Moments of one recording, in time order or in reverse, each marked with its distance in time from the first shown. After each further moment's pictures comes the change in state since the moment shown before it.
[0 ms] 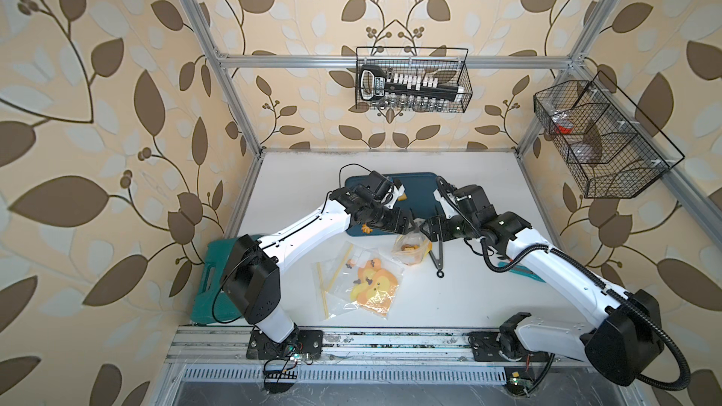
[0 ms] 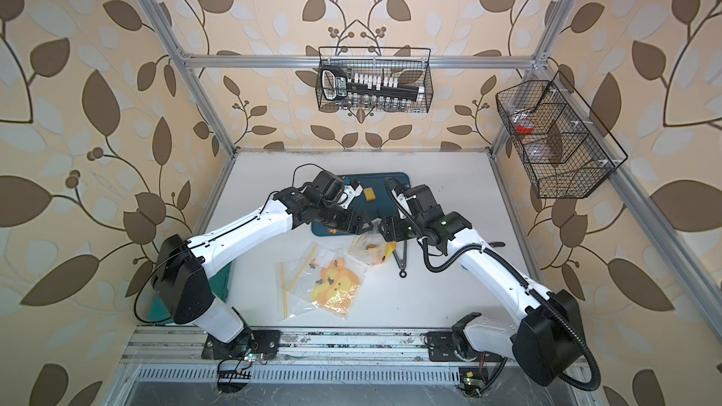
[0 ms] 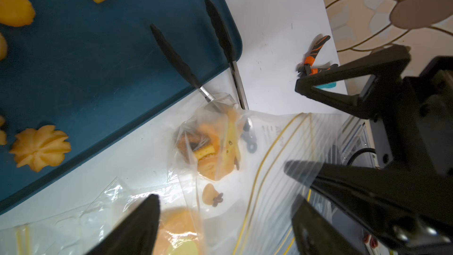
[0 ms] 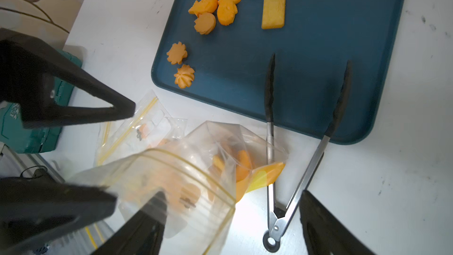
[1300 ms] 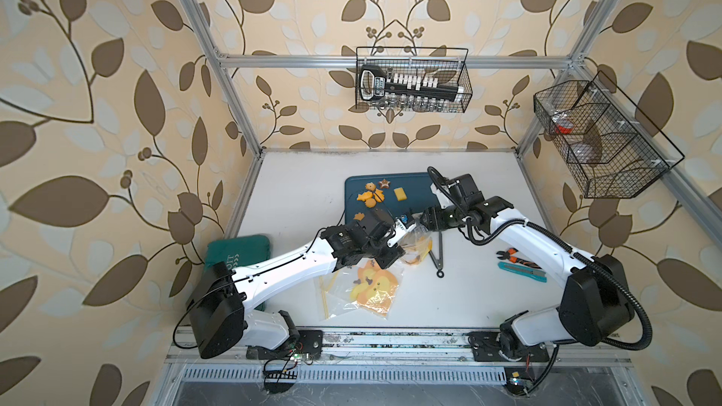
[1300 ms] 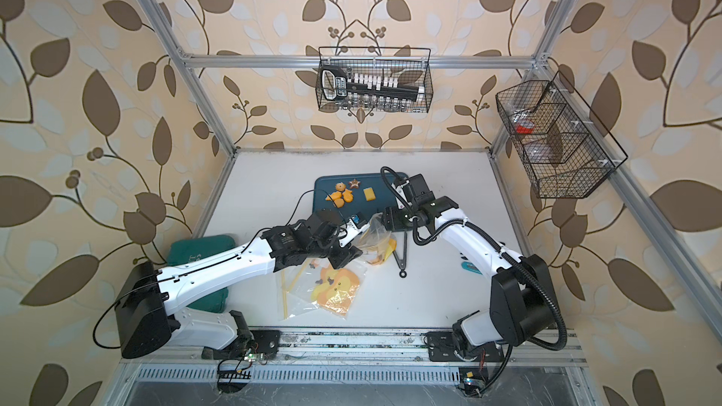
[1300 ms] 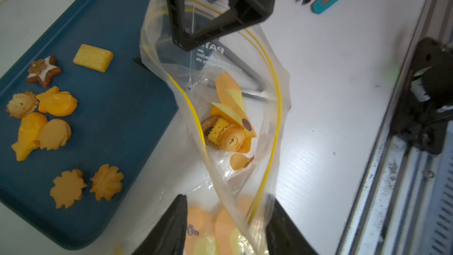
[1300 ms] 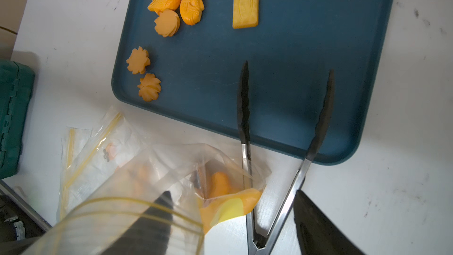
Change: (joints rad) left arm -0.211 -0.207 -0.330 0.202 -0.280 0.502; right arm -0.074 0.196 0.101 0.008 -0.010 -0.036
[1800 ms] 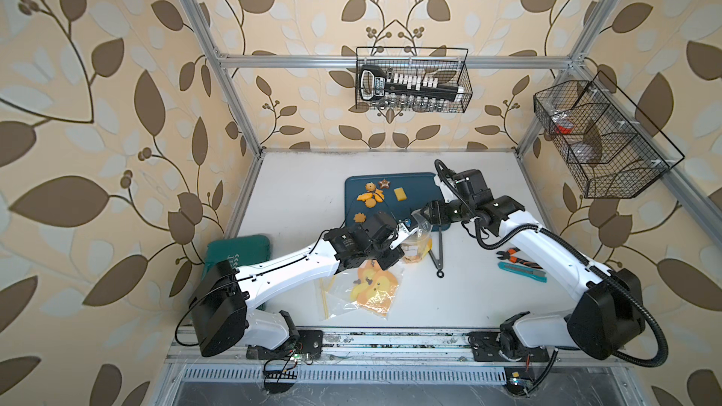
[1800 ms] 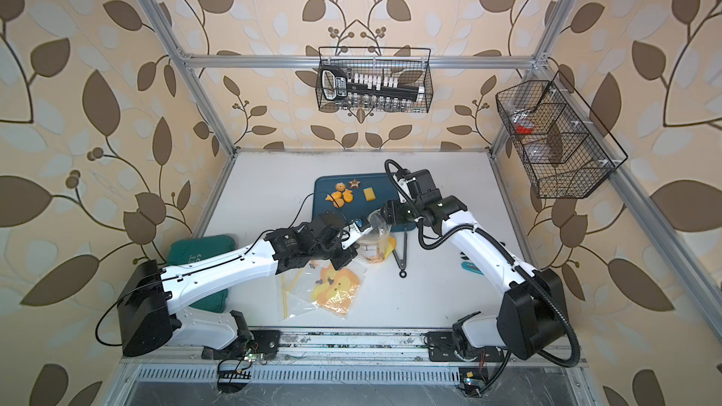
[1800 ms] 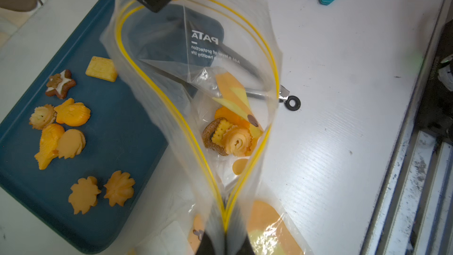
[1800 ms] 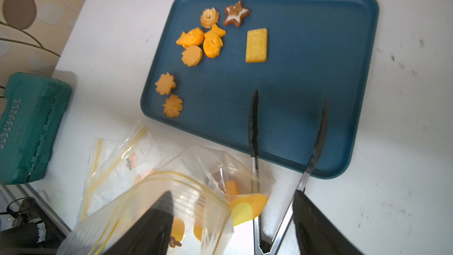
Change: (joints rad) left arm -0.017 -0.014 -0.010 0.033 -0.045 0.054; right arm -0.002 -0.106 0.013 0.033 -0.016 -0.003
